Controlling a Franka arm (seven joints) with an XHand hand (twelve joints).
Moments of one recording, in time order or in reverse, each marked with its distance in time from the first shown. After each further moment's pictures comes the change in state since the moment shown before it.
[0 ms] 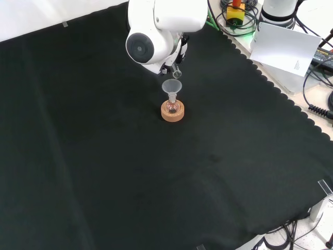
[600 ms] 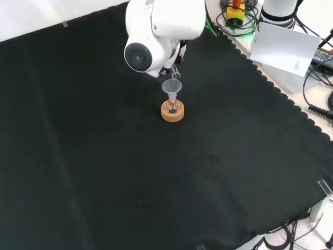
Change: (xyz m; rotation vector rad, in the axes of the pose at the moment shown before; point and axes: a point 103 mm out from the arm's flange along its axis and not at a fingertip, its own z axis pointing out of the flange) arm 0.000 0.003 -0.008 0.051 -0.024 0.016
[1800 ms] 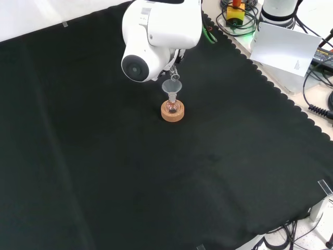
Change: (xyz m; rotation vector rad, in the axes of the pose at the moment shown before) arm 0.000 0.000 -0.006 0.088 -0.021 0.022
